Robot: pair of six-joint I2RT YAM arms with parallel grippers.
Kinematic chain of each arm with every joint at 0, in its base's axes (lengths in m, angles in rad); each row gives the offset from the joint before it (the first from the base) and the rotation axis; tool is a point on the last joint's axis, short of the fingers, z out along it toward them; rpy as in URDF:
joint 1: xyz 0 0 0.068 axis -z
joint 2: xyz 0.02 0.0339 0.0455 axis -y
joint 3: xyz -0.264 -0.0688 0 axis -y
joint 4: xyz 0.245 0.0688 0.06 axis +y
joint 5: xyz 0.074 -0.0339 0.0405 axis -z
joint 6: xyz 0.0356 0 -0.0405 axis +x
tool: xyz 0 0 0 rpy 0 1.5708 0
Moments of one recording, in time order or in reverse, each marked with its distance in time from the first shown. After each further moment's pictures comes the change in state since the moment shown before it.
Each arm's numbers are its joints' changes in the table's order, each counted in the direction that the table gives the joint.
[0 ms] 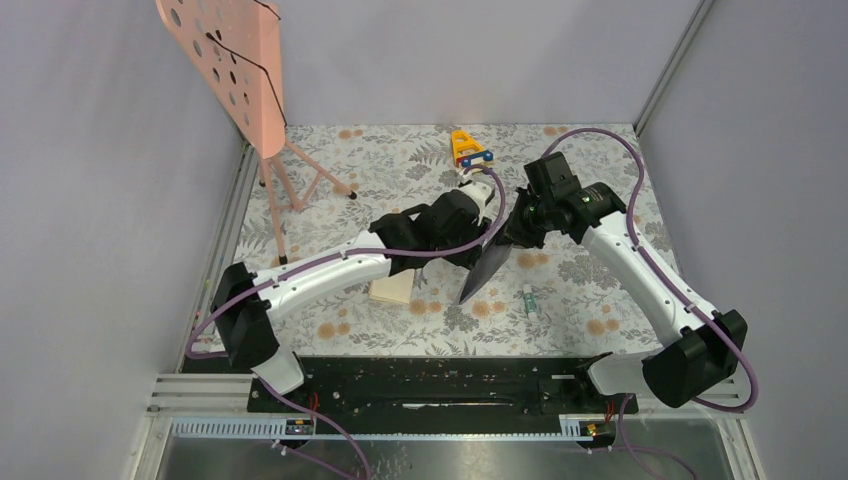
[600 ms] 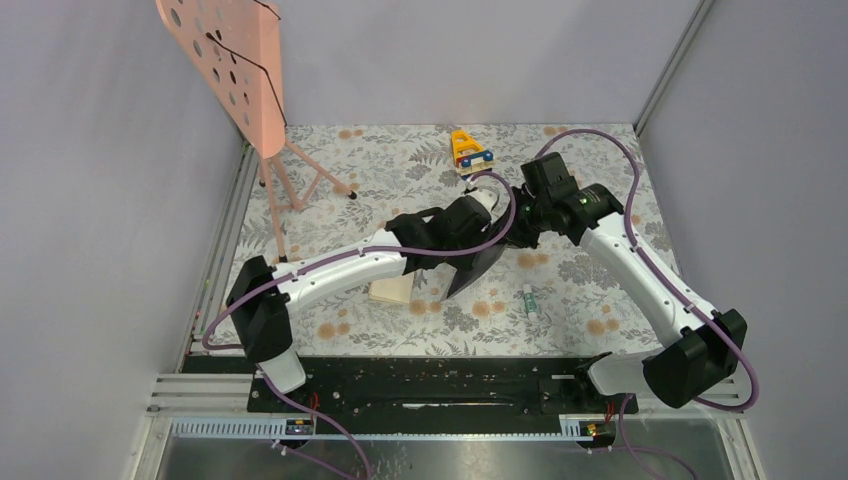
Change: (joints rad) left arm 0.015 -0.079 0.050 0.086 -0.087 -0.011; right arm -0.018 0.000 -0.002 -0.032 -0.048 0.015
